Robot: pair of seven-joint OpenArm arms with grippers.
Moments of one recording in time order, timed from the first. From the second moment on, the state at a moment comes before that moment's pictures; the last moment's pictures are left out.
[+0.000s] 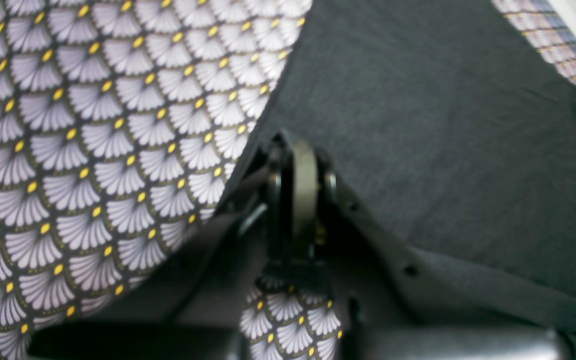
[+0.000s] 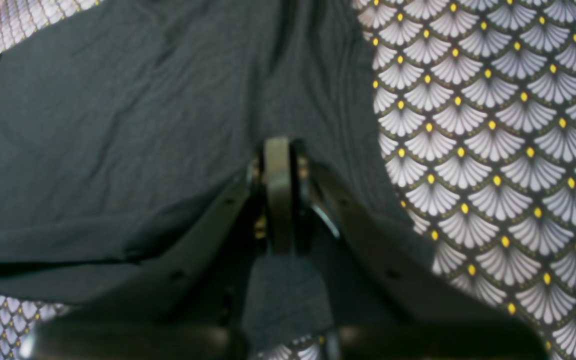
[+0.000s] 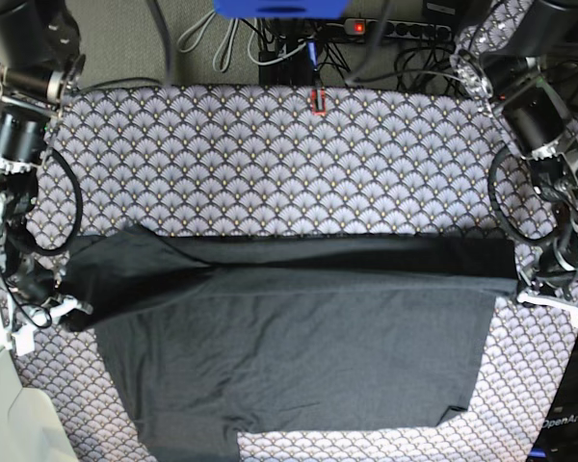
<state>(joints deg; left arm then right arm) -20.4 -12.6 -35.8 76.3 -21.6 -12.6 55.8 21.5 20.7 20.0 64.8 32.6 24.0 -45.4</state>
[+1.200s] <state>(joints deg) -12.9 -12.7 -36.3 77.5 -22.1 -13.1 56.0 23.4 19.5 17.7 61.7 20.4 24.2 -45.7</state>
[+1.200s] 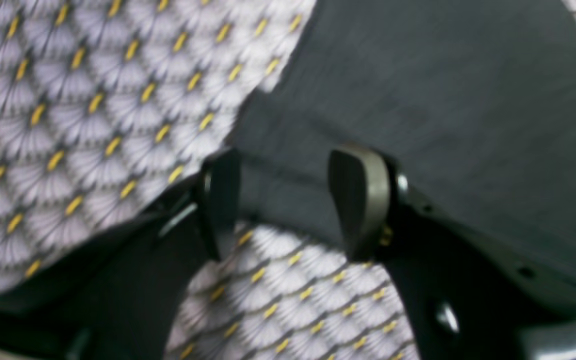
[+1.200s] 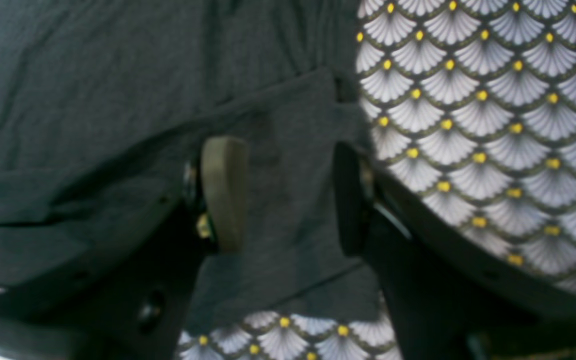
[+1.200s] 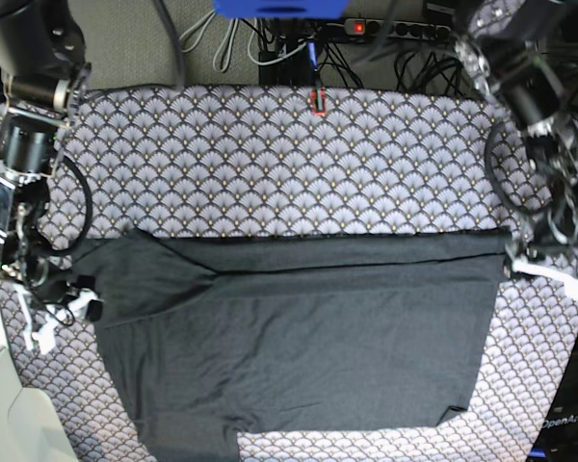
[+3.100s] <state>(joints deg) -11.3 -12.5 -30.5 64.4 -24.2 -12.8 40.6 11.5 19.5 23.5 66.0 19.7 24.2 -45.0</state>
